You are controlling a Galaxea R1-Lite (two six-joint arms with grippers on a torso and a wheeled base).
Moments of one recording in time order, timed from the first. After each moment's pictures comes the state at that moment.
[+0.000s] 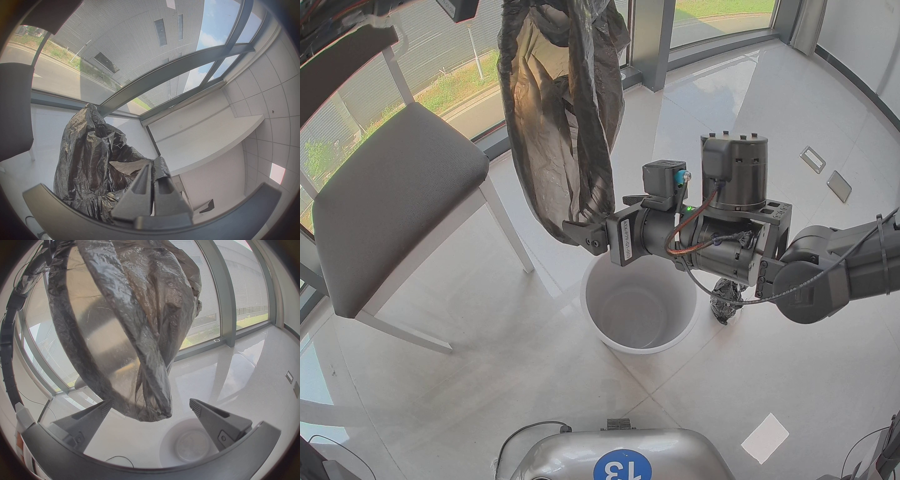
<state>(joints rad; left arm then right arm) -0.74 1.60 -2.00 0.18 -0.06 -0.72 0.74 1.93 -1.31 -0.48 0.00 0.02</state>
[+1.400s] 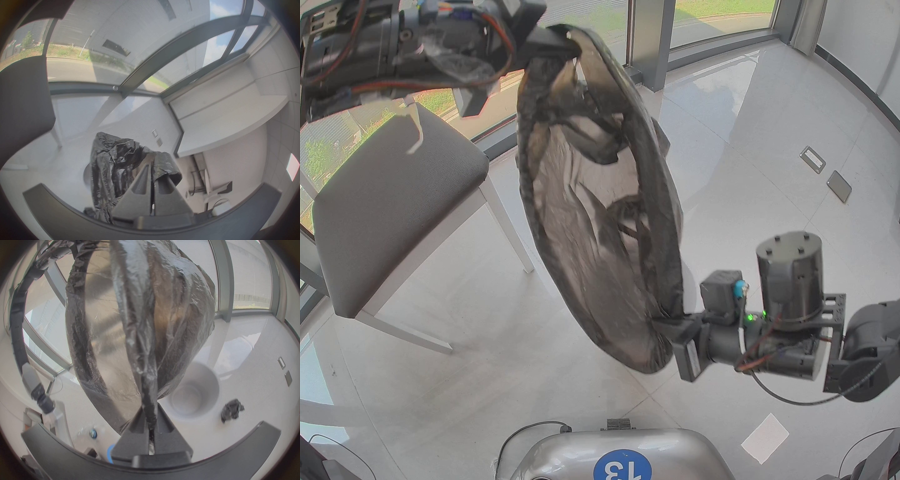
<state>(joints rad) -0.72 1.60 -1.85 0.35 -0.05 -0.65 0.79 1.71 -0.78 -0.50 -0.06 0.02</state>
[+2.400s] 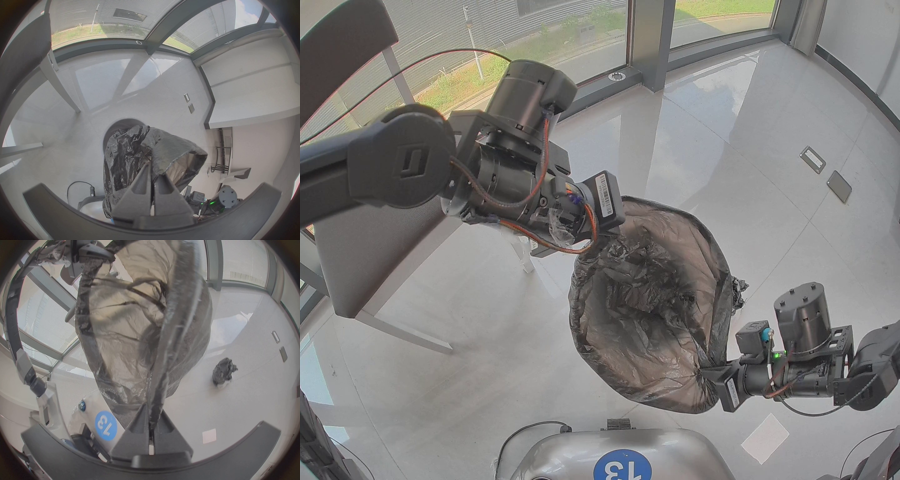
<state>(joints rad) -0.69 1.88 -1.77 0.52 -0.07 -0.63 0.64 1.69 -0.53 -0.46 0.00 0.05</state>
